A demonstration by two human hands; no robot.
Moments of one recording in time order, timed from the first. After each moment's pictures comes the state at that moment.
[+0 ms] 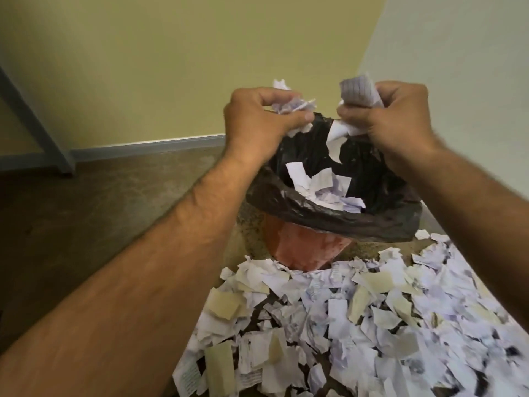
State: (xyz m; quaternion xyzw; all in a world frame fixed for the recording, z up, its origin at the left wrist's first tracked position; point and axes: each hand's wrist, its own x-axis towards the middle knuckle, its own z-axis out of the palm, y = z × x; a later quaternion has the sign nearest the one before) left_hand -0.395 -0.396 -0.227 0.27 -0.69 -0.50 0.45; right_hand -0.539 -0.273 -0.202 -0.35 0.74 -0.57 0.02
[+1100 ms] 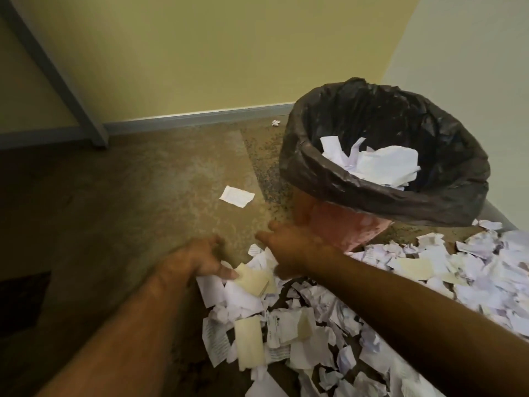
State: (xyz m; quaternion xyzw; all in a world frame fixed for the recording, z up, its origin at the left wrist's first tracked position) left_hand -0.229 -0.414 -0.410 0.47 -0.76 -0.38 -0.23; right_hand -0.398 -0.304 -0.400 -0.67 0.71 0.15 0.14
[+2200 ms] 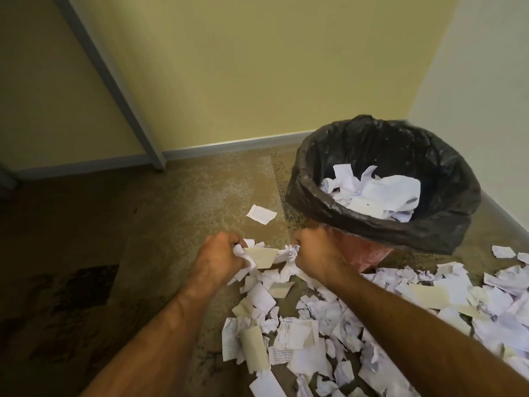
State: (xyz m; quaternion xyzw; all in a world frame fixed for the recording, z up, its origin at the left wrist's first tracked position) left_hand -0.234 -0.361 -0.353 0.56 -0.77 -0.31 0.07; right_hand -0.417 -0.276 -0.357 -0.55 0.82 -0.08 0.14
